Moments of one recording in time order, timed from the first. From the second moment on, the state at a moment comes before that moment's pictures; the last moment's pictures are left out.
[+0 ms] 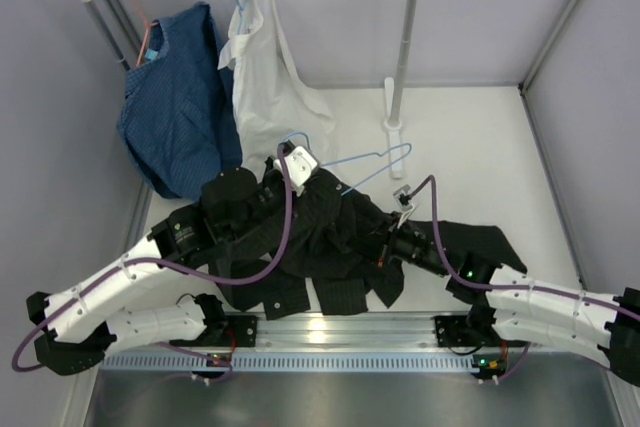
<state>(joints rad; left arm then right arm) -1.03 0.94 1.15 -0.39 -0.25 0.18 0.99 0.82 0.32 0.41 -0.08 0.69</state>
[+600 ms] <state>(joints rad) -1.04 0.77 0.92 -0.34 -0.15 0.26 0.45 0.81 0.69 -0.07 -0.24 0.57</state>
